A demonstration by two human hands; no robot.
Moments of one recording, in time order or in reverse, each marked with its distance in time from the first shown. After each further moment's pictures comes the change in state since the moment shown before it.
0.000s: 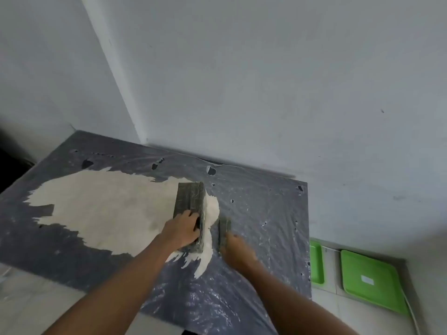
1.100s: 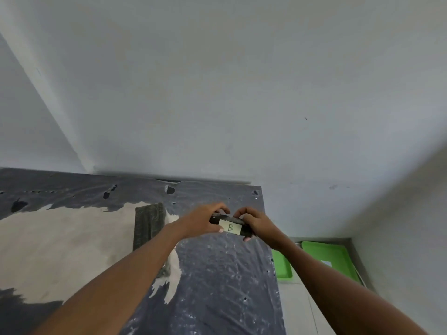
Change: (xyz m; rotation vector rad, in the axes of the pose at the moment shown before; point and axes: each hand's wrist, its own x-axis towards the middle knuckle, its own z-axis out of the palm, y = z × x) left_hand 0.047 0.121 -0.059 -0.463 -0.111 0.650; right_hand -0.049 0.088 -0.145 0.821 0.200 -0.016
